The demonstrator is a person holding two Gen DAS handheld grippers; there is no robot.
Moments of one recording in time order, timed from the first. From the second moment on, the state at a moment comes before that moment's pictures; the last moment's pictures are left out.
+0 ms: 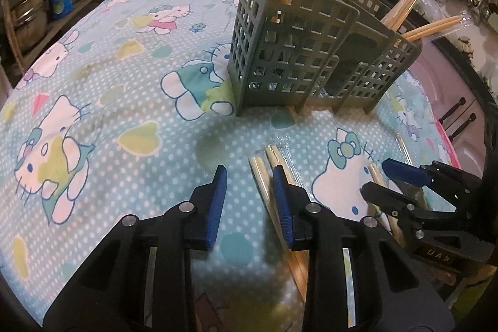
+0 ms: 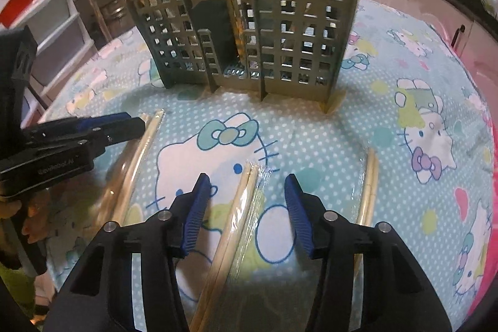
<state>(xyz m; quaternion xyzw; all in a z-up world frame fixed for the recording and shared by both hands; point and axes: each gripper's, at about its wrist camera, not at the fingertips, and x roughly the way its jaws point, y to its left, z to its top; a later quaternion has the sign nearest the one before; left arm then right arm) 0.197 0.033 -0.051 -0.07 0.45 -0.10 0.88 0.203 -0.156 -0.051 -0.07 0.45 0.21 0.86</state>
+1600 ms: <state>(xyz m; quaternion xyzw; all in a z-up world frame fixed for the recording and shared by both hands) 0.164 0.044 0.073 -0.08 0.31 -0.11 0.94 0.180 -0.159 0.066 -0.01 0.31 0.30 0.90</state>
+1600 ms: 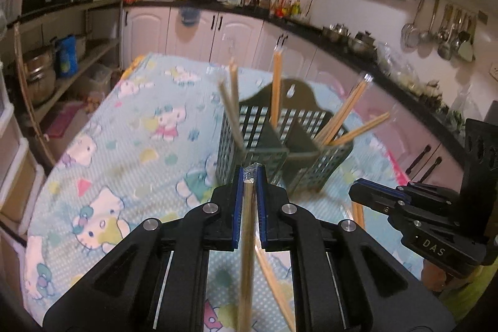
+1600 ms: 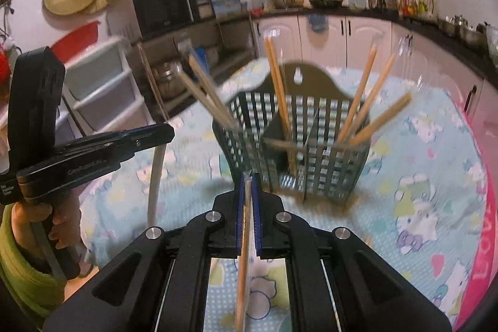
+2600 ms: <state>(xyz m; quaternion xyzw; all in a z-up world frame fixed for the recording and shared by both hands) 0.192 0.024 0.184 -0.10 0.15 -0.11 0.98 0.189 -0.198 0.174 0.05 0.15 0.30 0.94</state>
